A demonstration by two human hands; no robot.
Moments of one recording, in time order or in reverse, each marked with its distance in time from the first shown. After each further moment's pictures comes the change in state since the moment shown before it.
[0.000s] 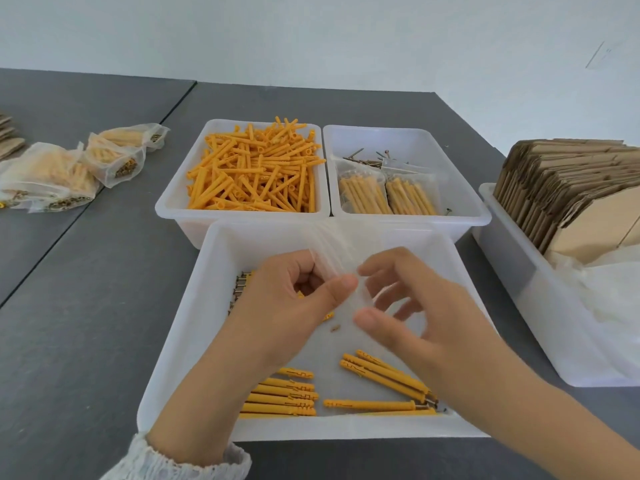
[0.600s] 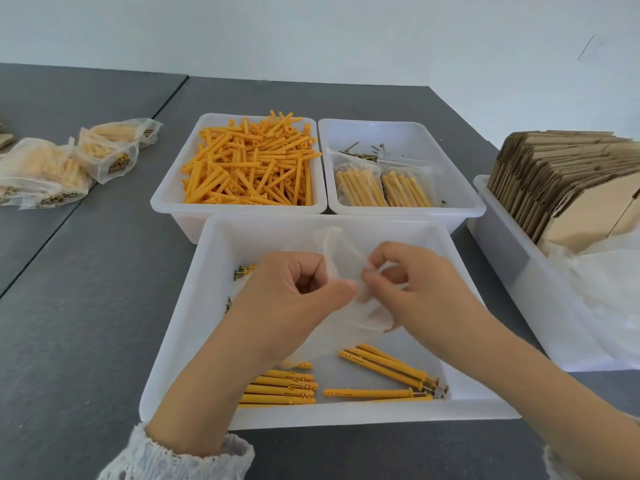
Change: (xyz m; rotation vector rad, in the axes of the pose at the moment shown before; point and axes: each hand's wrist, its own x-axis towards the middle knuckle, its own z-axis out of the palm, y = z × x) left_hand -0.003 0.000 -0.002 0.017 -0.074 -0.026; right_hand 0.021 0.009 0.003 0.058 -0.023 0.290
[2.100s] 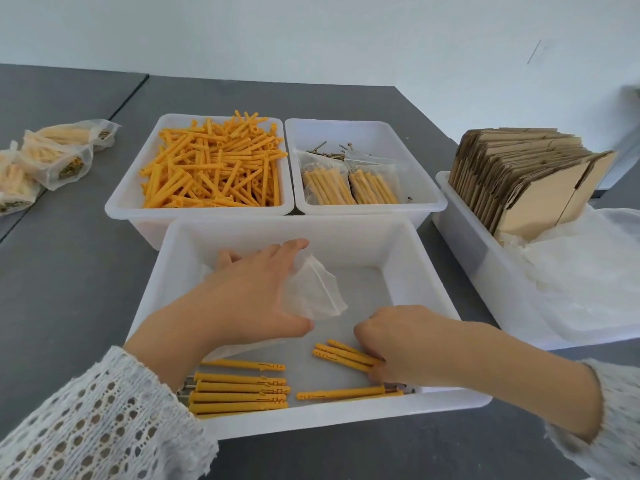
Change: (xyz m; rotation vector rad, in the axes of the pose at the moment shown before) left_hand 0.044 -0.039 -0.015 1.064 -0.295 0.053; right_hand -0.003 0.024 -0.003 -1.085 -0.705 0.047
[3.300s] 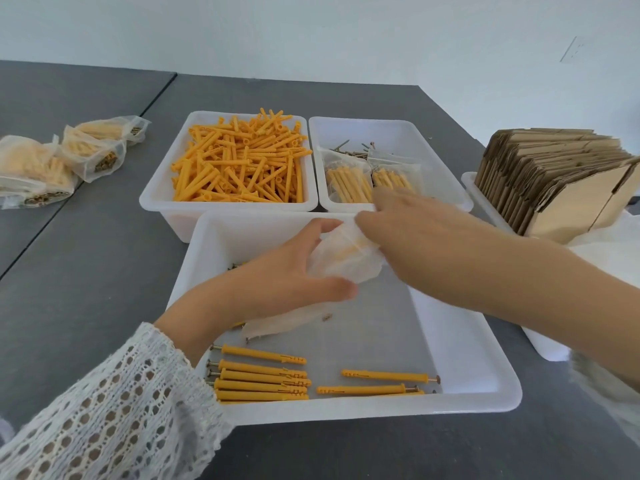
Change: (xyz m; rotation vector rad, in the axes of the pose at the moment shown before) left_hand -0.005 0.014 -0.024 -0.815 -0.117 0.063; right_hand -0.019 -0.001 -0.085 -0.126 0.614 -0.025
